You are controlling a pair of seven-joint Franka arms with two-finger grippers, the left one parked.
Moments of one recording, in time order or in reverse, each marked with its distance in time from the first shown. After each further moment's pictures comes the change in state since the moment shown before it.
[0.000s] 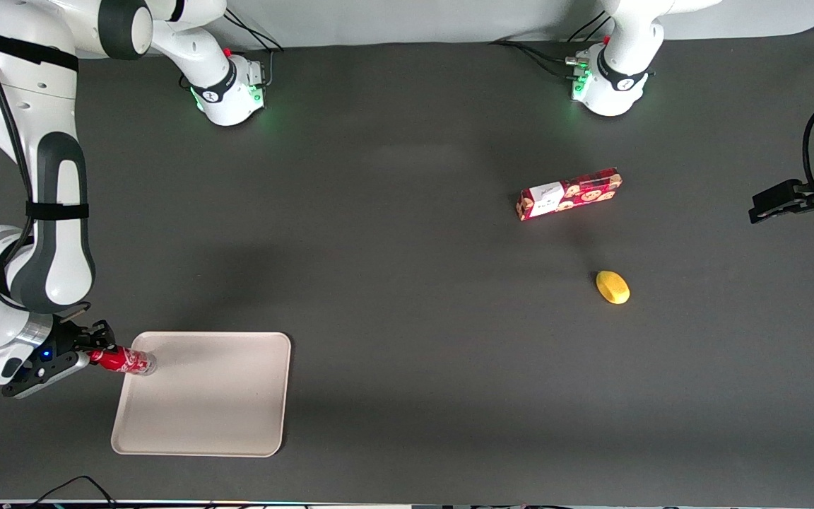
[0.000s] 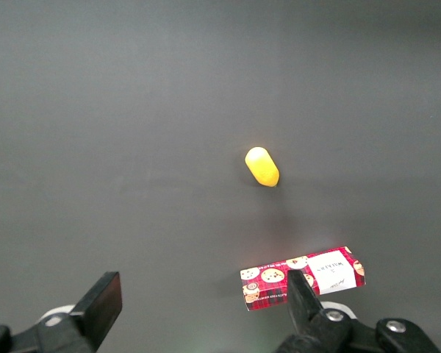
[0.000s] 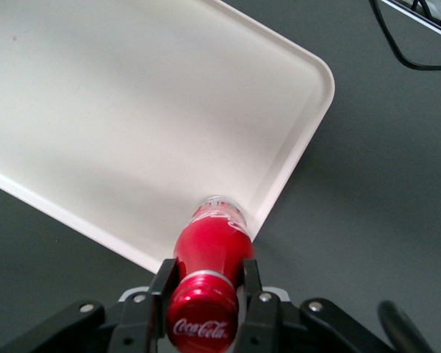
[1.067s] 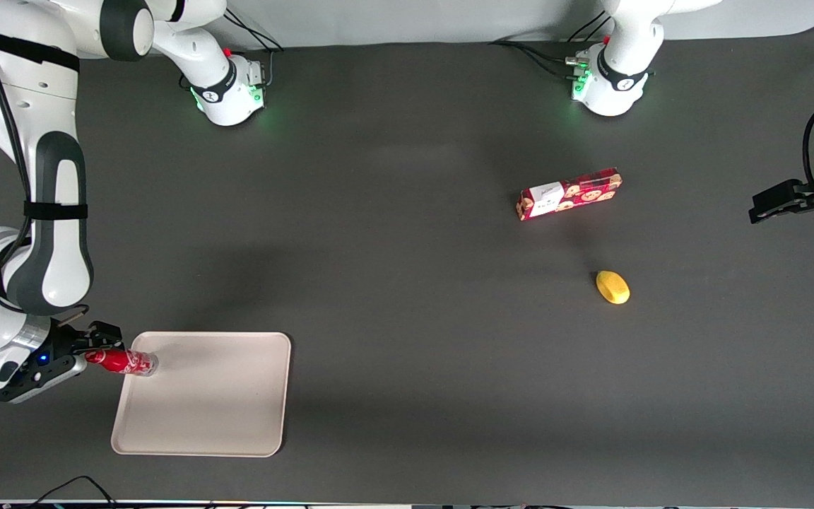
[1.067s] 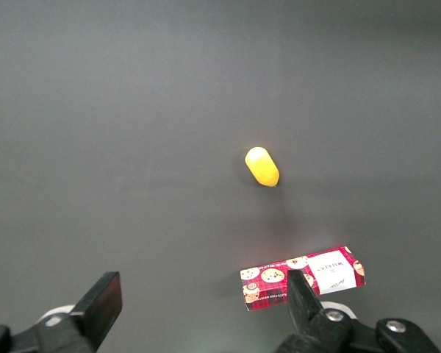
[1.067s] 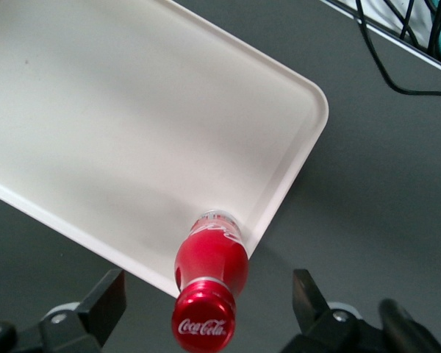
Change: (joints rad) arm 0.004 0.005 -0.002 0.036 0.015 -0.008 -0.001
